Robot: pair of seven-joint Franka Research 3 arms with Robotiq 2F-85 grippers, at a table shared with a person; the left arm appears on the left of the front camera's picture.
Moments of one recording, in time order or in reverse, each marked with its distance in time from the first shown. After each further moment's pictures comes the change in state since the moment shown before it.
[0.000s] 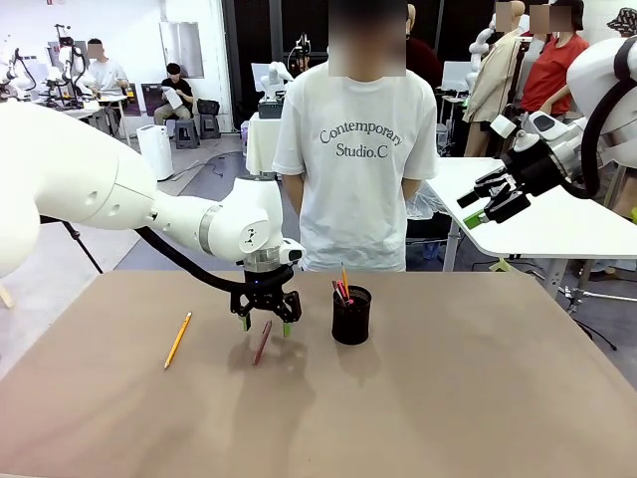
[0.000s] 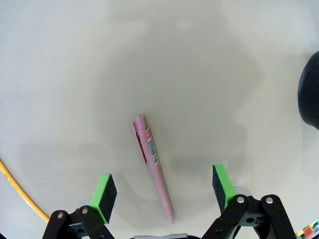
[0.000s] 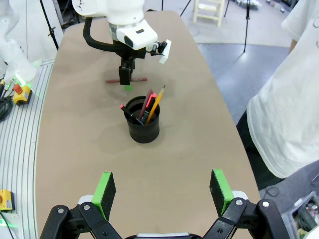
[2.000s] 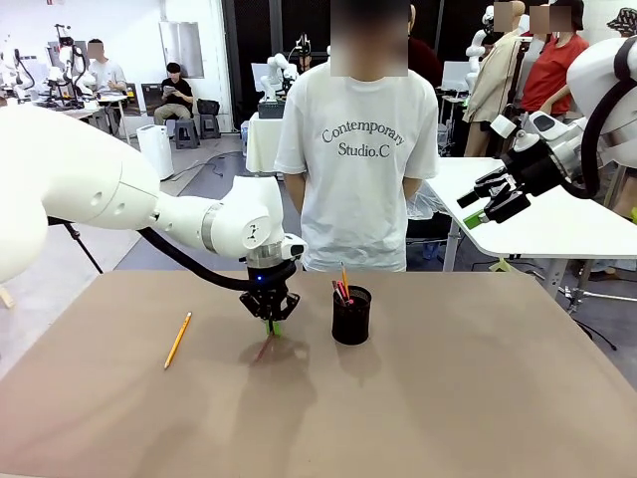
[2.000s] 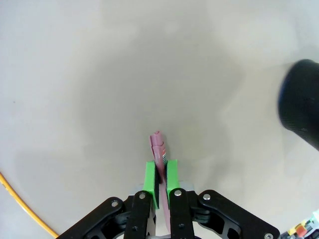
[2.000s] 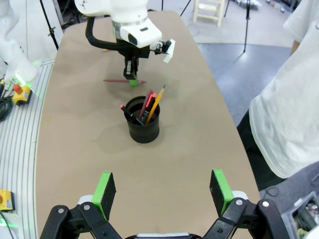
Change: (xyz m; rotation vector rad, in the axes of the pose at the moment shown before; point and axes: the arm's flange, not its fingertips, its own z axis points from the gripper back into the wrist) left arm 0.008 -0.003 0.012 -0.067 -0.033 -0.010; right arm 0.000 0.000 0.000 0.000 0.000 0.000
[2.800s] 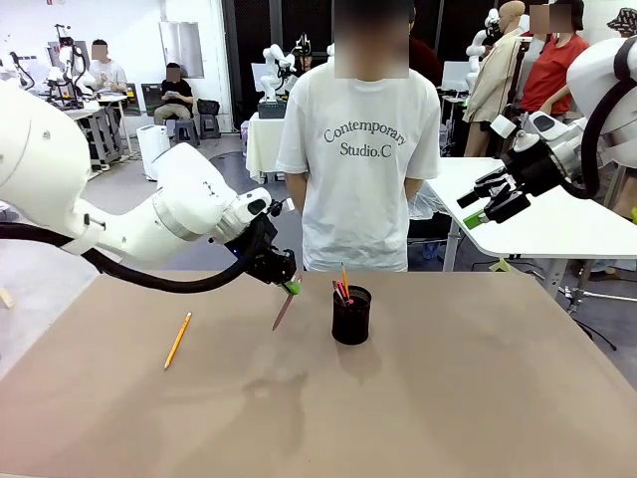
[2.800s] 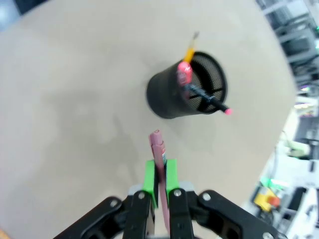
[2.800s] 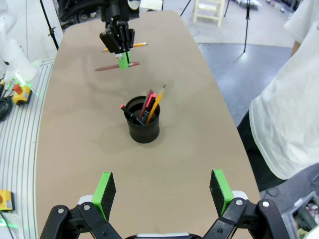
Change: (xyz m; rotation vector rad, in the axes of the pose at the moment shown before) left arm -0.042 0.024 0.082 -0.474 -0.324 -0.271; right arm 0.000 0.000 0.000 0.000 0.000 0.000
